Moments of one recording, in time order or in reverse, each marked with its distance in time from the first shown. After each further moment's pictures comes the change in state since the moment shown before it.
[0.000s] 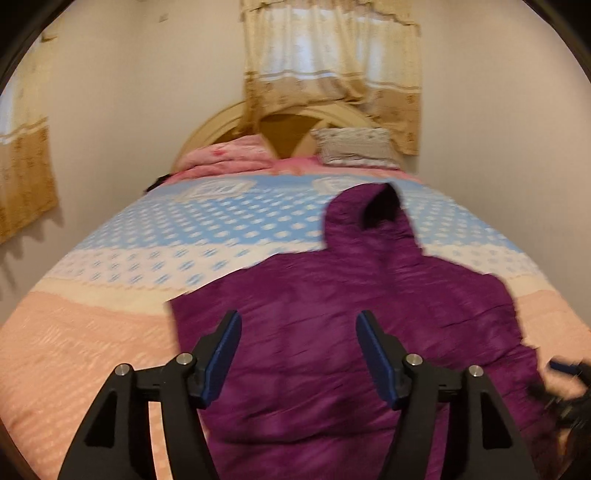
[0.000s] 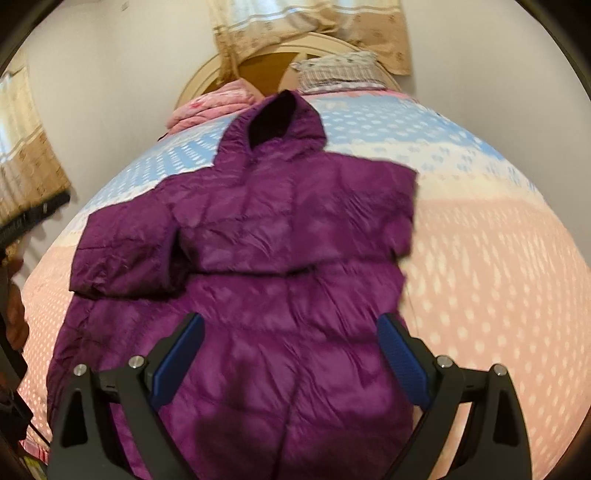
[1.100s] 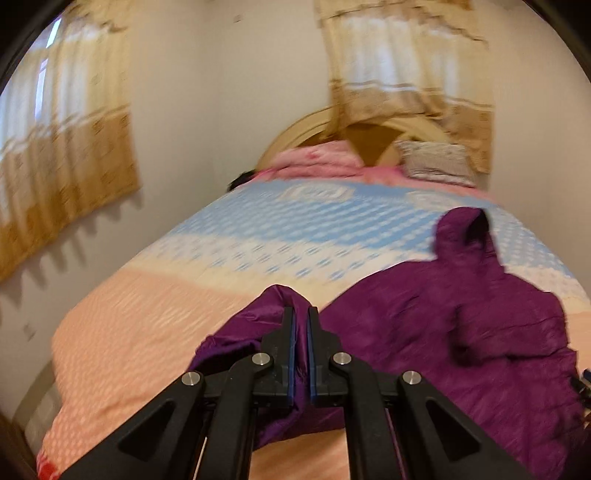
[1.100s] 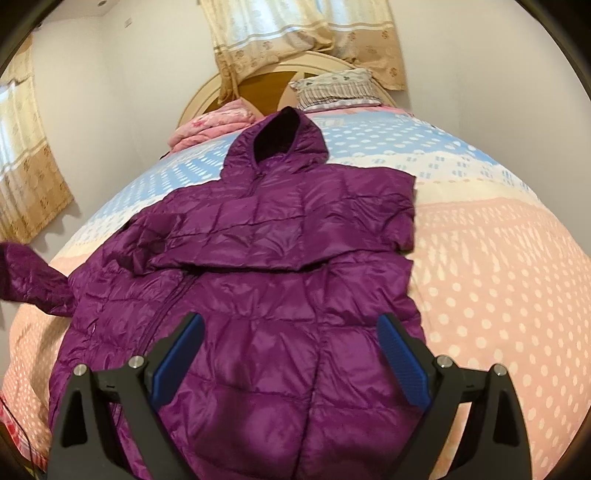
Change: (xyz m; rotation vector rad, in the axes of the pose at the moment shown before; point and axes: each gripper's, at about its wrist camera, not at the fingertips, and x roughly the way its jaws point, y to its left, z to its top) left arm -0.089 0.119 0.008 -0.066 -0.032 0.212; right arm -0.012 -0.001 -0.035 0.068 -0.096 -0.021
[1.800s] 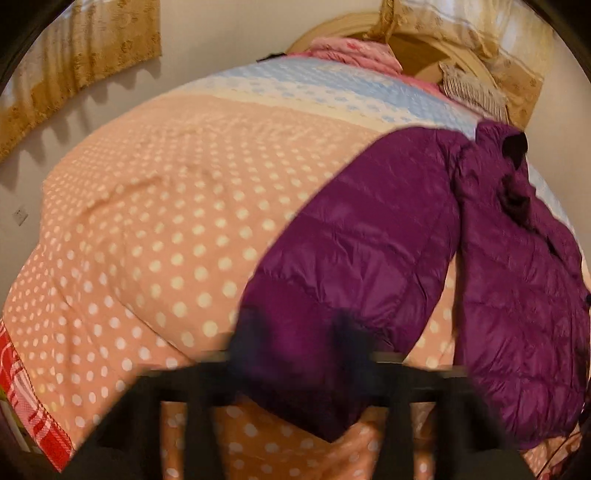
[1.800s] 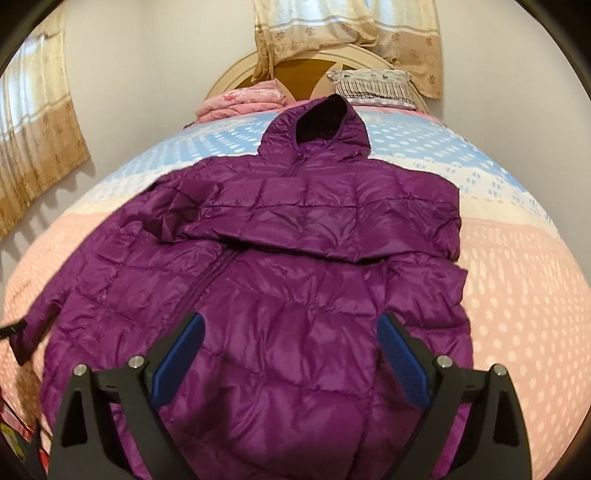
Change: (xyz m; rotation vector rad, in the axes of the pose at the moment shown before) left arm 0.010 0.085 -0.173 -0.195 0.454 0.010; right arm 0.012 0.051 -0.008 -0.141 0.041 0.026
